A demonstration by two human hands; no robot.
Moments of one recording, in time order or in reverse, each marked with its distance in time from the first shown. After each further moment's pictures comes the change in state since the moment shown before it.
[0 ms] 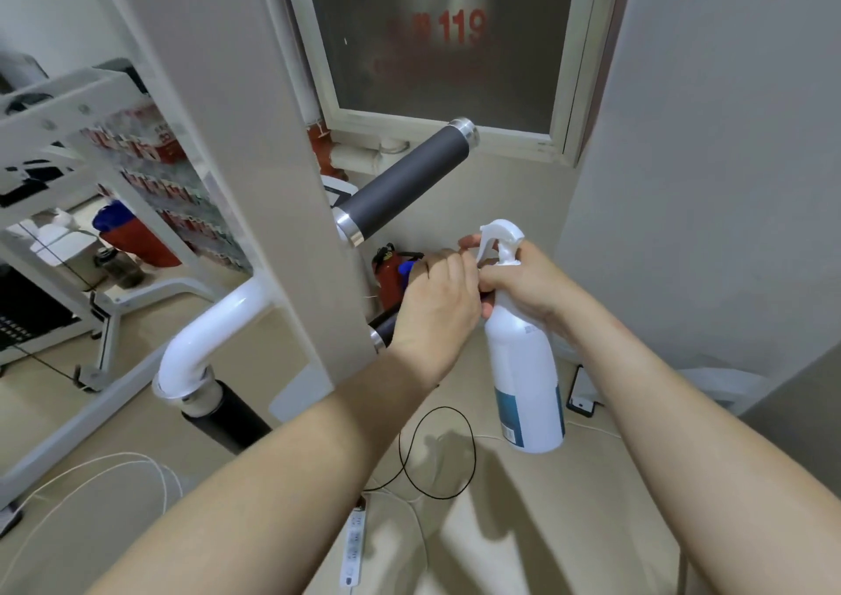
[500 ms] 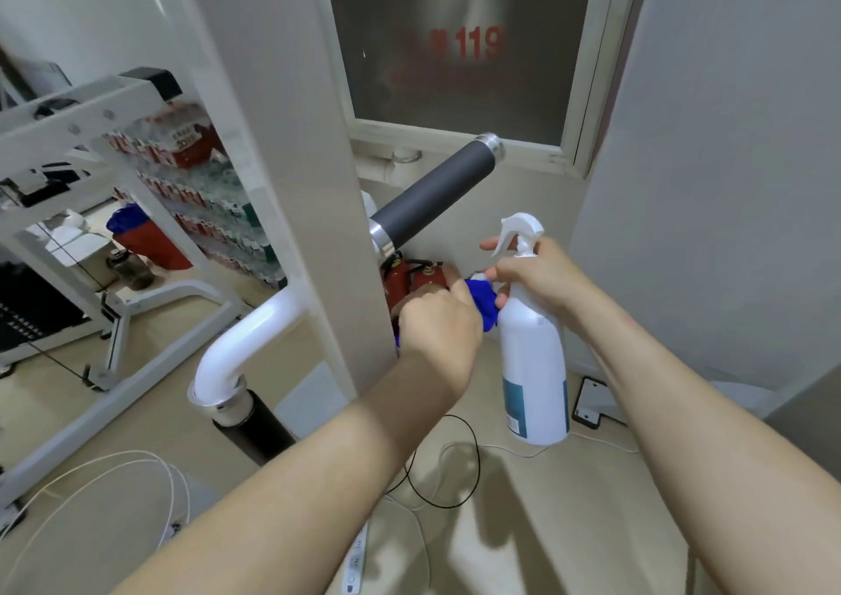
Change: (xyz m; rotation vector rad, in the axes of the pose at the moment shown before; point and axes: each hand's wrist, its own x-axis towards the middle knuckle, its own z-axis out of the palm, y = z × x) left_hand -0.017 -0.005 -0.034 -0.089 -0.289 -0.157; right_hand -0.001 -0.011 0.002 -0.026 0.124 0.036
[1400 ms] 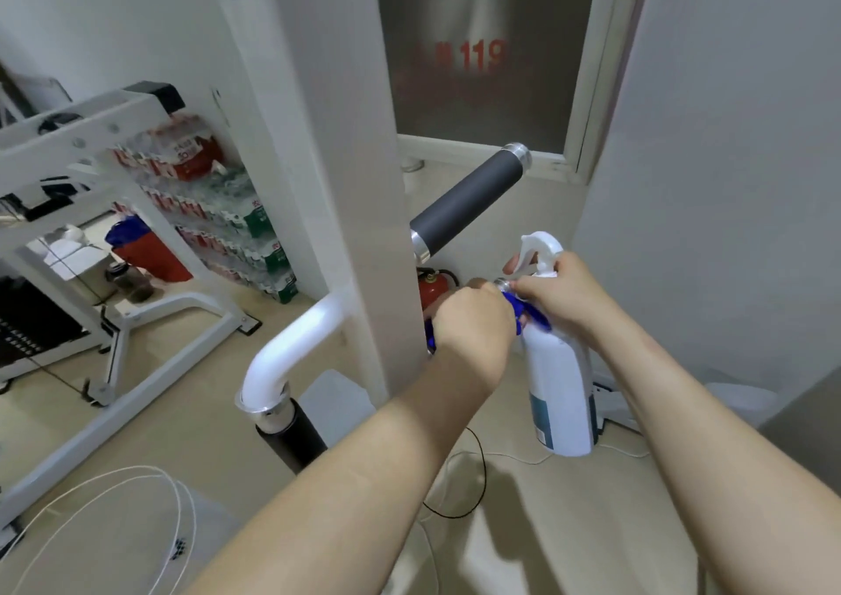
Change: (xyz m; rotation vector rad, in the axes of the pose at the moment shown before) left_hand 0.005 -0.001 -0.024 -0.018 -0.101 0.140; right_hand -0.016 0.006 0.004 -0.203 0.140 -0.063
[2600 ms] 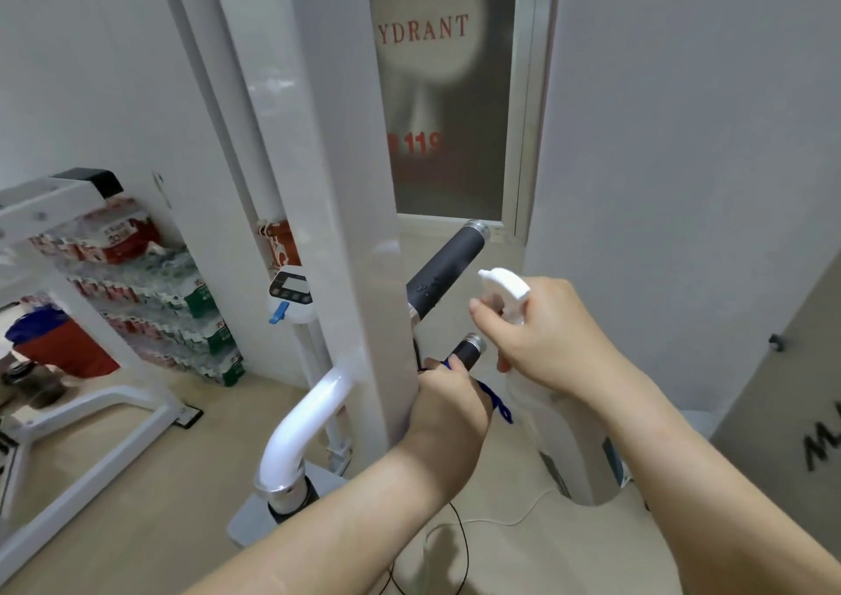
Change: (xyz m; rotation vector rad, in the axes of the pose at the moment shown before) left_hand -0.039 -0.020 0.012 0.294 0.051 0.263; right_hand -0.087 -0.089 0.007 -0.476 0.240 -0.347
